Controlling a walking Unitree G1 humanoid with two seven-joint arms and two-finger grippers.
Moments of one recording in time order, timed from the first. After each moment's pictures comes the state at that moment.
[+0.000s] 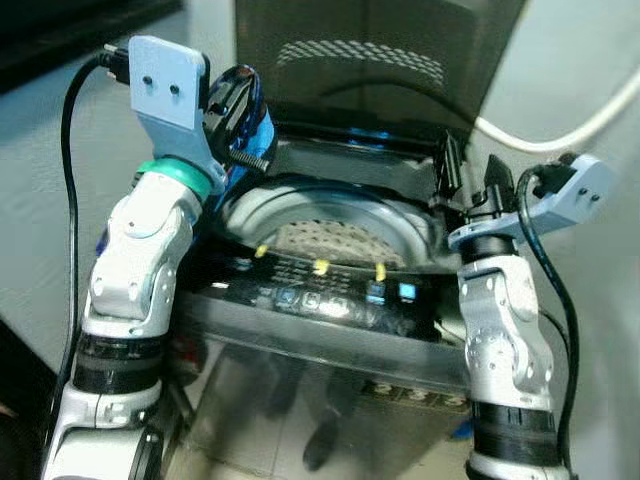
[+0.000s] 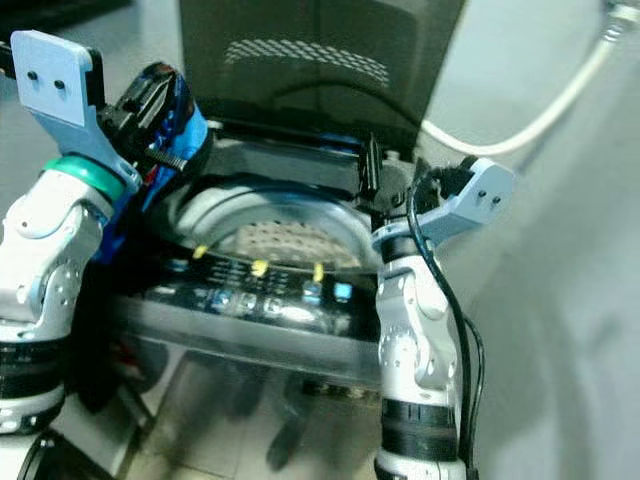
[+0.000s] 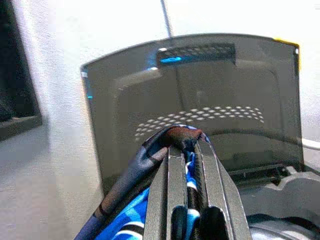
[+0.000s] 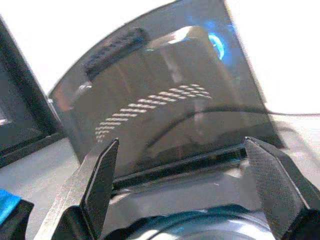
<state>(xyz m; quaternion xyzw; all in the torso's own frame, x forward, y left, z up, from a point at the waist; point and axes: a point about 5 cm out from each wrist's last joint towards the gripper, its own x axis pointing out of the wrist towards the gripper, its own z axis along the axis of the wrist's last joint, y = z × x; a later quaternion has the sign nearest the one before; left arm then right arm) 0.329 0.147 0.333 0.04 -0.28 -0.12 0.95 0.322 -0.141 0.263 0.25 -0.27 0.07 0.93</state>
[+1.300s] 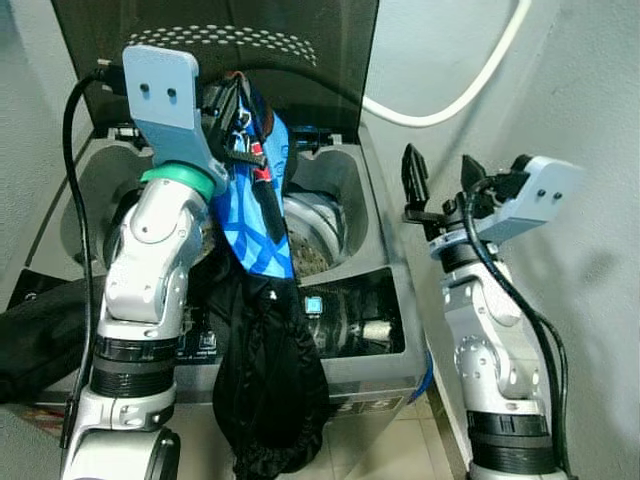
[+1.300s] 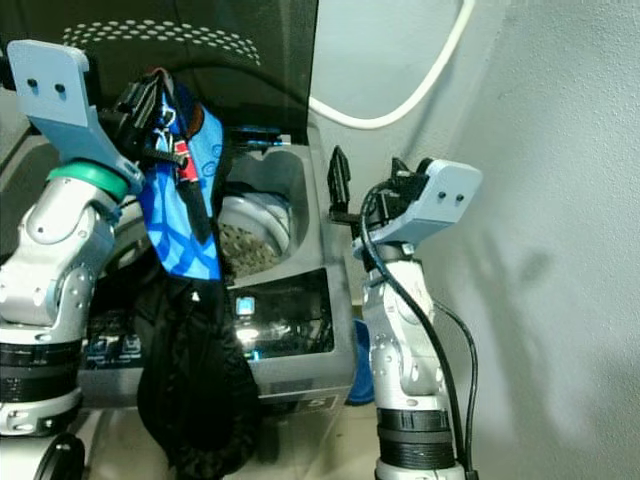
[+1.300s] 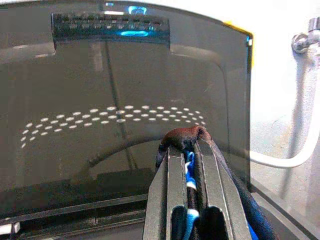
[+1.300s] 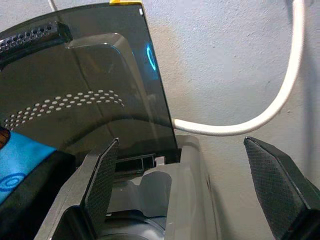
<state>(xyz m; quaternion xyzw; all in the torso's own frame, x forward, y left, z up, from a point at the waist) 0.333 0.141 0.325 0.01 -0.27 -0.07 0.96 0.320 -0.131 0.254 0.16 -0.26 0.08 0.95</state>
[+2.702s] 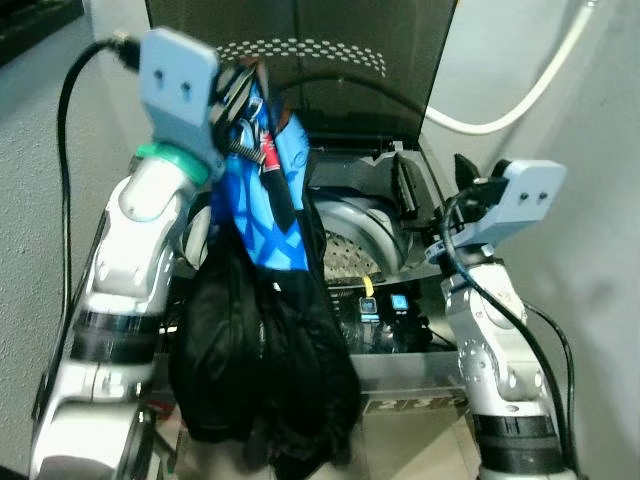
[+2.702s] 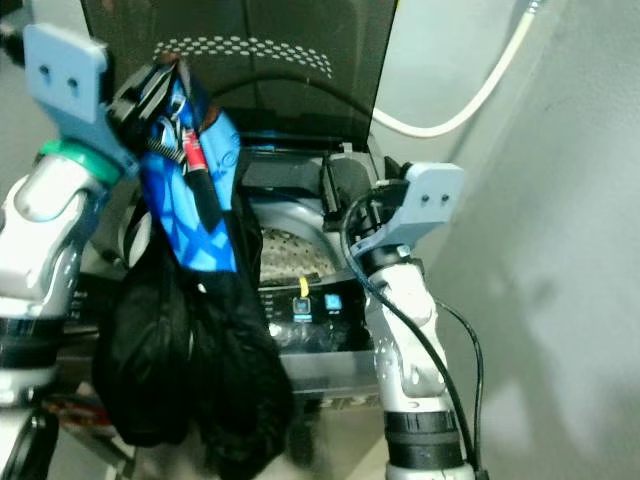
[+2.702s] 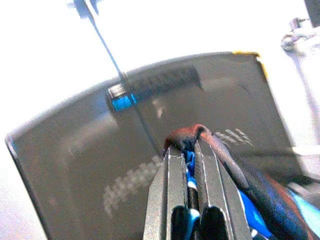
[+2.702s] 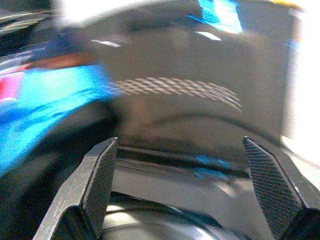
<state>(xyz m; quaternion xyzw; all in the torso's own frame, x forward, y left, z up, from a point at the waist) 0.356 0.145 0.373 0.17 -0.36 -0.12 0.91 0.317 -0.115 0.265 0.04 -0.28 0.21 0.94</state>
